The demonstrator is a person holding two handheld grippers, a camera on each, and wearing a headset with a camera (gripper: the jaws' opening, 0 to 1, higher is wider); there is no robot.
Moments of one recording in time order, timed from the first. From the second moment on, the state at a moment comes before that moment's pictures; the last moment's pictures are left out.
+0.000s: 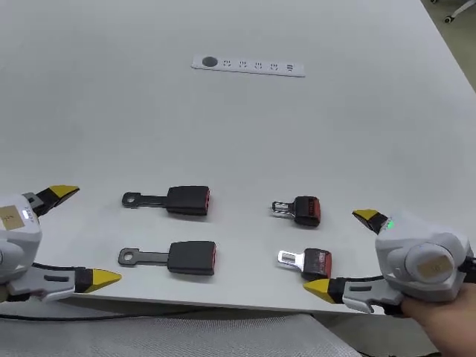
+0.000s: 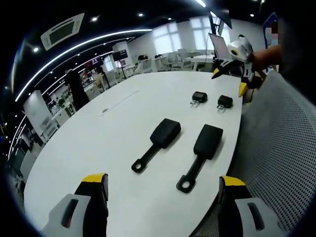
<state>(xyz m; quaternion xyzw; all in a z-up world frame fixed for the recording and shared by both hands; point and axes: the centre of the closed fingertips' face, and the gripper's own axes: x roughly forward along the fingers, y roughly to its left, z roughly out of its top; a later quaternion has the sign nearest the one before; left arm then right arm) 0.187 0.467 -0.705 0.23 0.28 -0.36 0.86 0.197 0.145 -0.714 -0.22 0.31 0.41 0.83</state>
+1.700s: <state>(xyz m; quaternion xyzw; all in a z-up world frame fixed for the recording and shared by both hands) 0.173 0.461 -0.717 0.23 0.32 -0.39 0.83 0.192 0.149 -0.717 -0.24 0.31 0.42 0.82</state>
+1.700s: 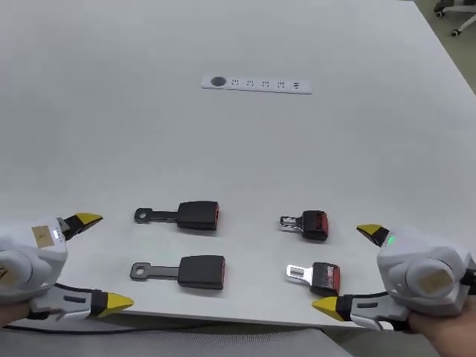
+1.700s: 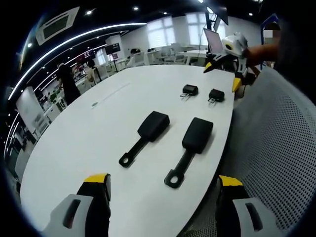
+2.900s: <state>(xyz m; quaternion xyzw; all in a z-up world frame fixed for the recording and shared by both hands) 0.170 0.407 -0.746 0.28 0.36 -0.48 0.75 0.184 0.153 -0.750 -0.27 0.35 0.47 0.76</state>
